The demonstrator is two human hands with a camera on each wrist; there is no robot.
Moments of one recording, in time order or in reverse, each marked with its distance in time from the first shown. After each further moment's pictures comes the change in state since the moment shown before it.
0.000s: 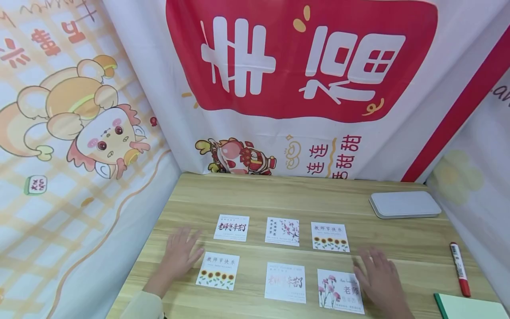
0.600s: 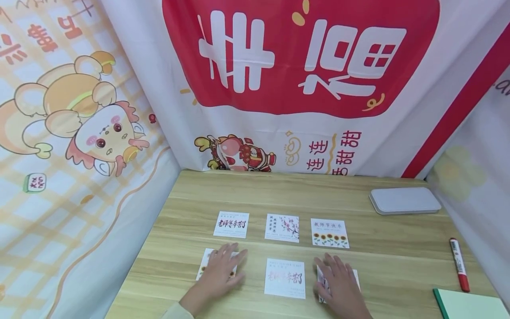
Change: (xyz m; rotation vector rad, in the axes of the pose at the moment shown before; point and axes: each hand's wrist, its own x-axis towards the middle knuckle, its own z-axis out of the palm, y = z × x) left_hand -0.013 0.107 0.039 -0.034 -0.117 0.220; right_hand -0.005 -0.088 0.039 0.043 -0.053 -0.076
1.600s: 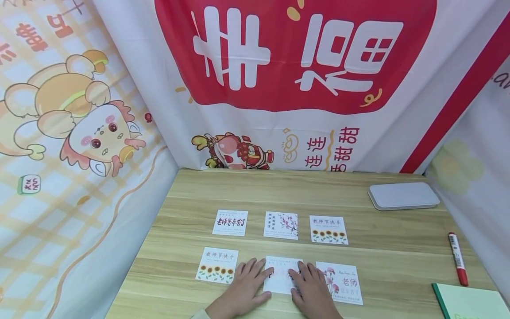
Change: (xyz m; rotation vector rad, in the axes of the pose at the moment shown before) left_hand 0.005 0.067 0.036 0.023 -0.092 0.130; right_hand 0.008 -0.058 0.033 0.003 -0.249 0.076
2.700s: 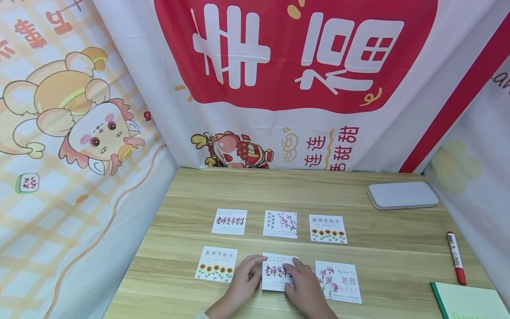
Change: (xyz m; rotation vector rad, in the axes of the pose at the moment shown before) left_hand 0.015 0.013 -0.018 -0.916 0.258 -0.391; right_hand 0.015 -0.022 -0.010 0.243 0.011 0.161
